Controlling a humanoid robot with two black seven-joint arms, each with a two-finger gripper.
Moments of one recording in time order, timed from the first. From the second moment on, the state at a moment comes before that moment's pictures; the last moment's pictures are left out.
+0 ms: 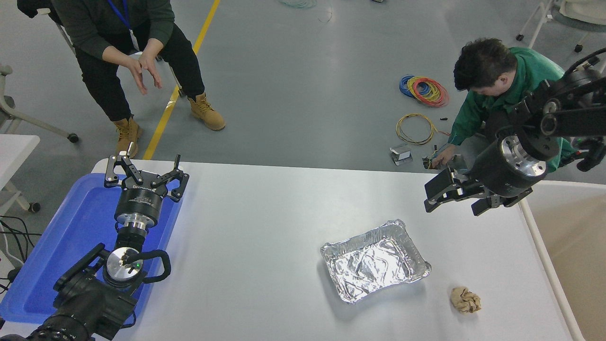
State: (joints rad) left arm -0.50 0.13 -1.12 -0.54 -0.09 -0.62 -0.36; right arm 2.05 -0.42 -1.25 1.41 -0.30 0.61 0.15
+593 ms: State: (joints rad) left arm -0.50 0.13 -1.12 -0.54 -0.09 -0.62 -0.36; right arm 2.05 -0.41 -1.25 1.41 -0.31 0.61 0.15
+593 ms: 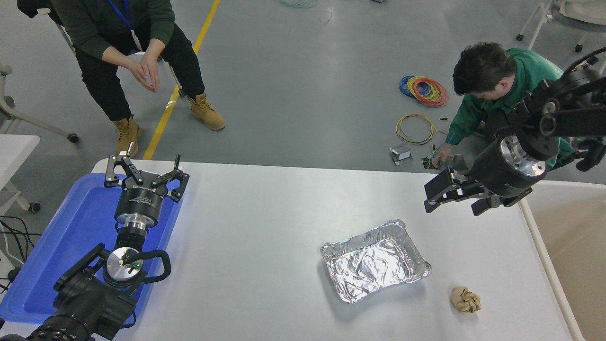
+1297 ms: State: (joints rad) left arm -0.50 0.13 -1.12 -0.54 -0.09 -0.62 -0.36; right arm 2.04 -0.37 -1.25 1.37 -0.30 0.61 0.15
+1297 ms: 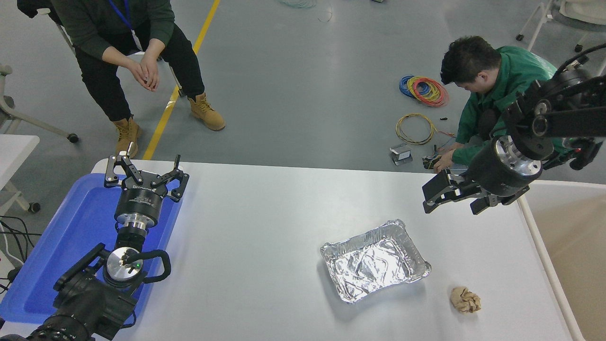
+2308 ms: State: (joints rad) left arm -0.50 0.13 -1.12 -0.54 -0.09 -0.62 -0.36; right arm 1.85 -0.18 -1.17 1.17 -0.30 0.56 0.15
